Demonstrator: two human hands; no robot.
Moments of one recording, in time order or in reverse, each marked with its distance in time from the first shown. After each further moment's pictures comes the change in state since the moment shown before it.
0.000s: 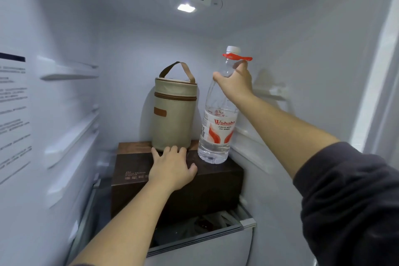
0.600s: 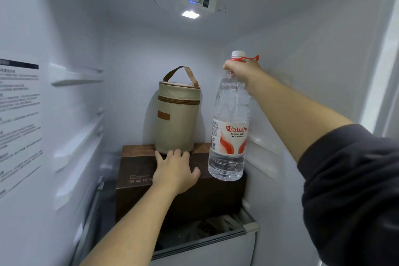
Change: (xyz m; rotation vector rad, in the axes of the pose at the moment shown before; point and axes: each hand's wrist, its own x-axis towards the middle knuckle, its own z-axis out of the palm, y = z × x) left_hand 0.001 0.000 0.003 0.004 0.019 -0.009; right_hand 0.030 -0.028 -0.019 0.199 -0.123 0.258
